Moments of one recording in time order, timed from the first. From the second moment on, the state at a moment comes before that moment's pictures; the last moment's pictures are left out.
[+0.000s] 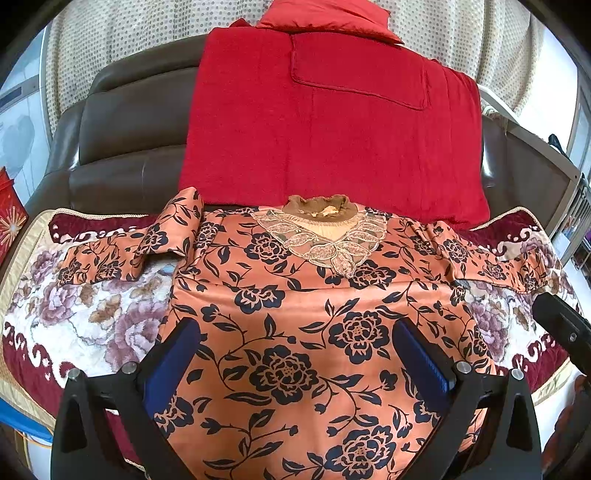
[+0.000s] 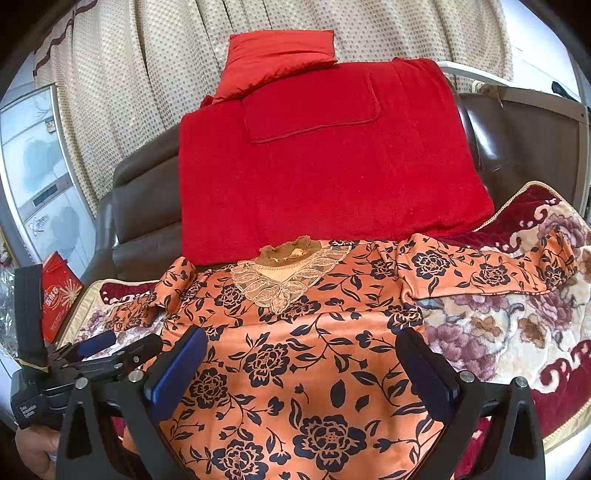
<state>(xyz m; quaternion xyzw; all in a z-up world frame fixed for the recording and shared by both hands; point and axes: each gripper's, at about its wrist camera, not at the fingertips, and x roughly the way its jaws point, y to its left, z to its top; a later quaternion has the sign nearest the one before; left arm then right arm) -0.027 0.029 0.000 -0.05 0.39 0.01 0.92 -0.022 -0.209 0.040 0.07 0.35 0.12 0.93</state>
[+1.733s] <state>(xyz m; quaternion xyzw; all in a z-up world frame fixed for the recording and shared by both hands) 0.018 0.312 -0.165 -0.16 0.41 0.31 0.84 0.243 -0.308 0.047 0.25 0.29 0.13 0.92</state>
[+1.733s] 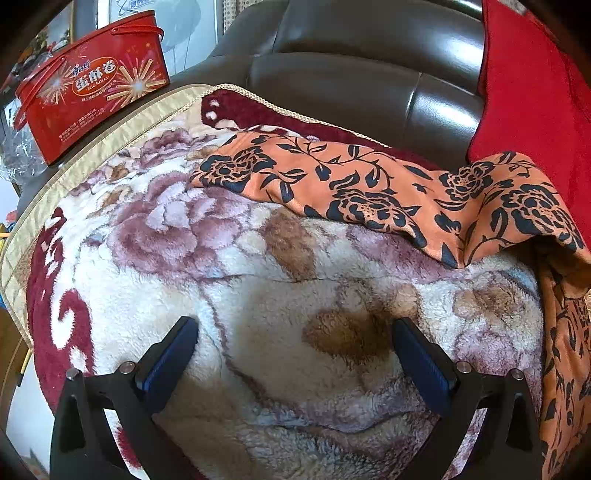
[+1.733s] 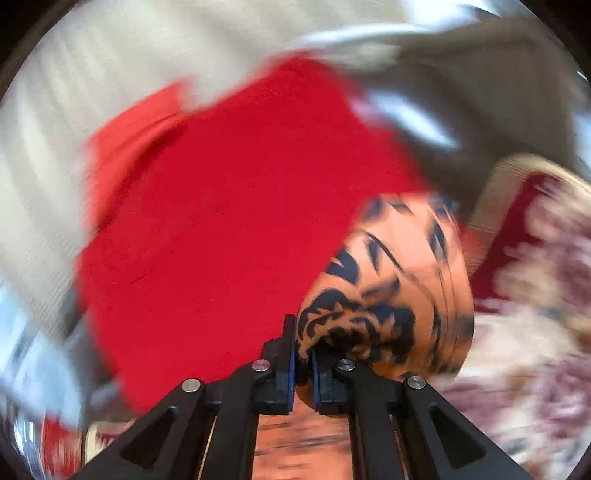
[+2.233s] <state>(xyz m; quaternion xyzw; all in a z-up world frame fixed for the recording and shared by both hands) -0.004 0.291 -0.092 -0.19 0.36 0.23 0.88 0.165 -0.154 -0.092 0.17 0.43 0.23 0.86</state>
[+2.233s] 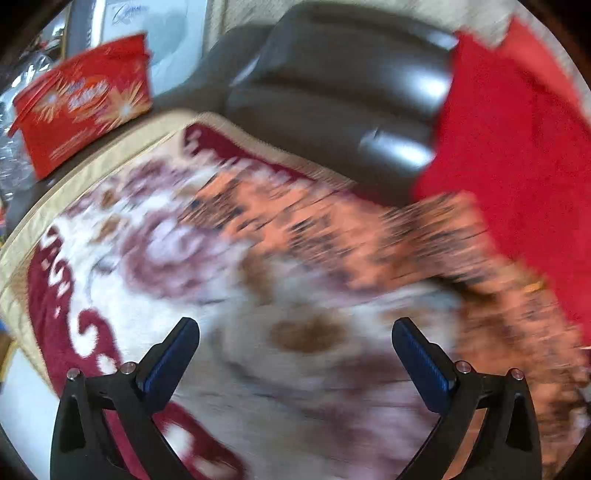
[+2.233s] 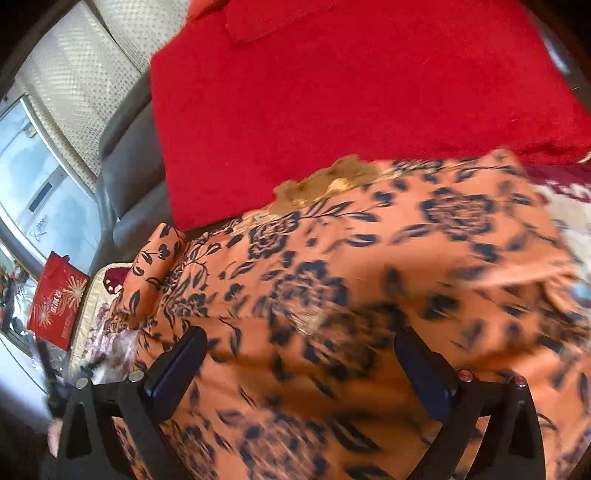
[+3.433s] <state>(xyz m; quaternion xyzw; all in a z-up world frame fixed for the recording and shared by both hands) 0.173 0.130 -0.151 -0.05 0.45 0.12 0.88 0.218 -0.258 -0.051 0.29 0.35 0.25 0.85</state>
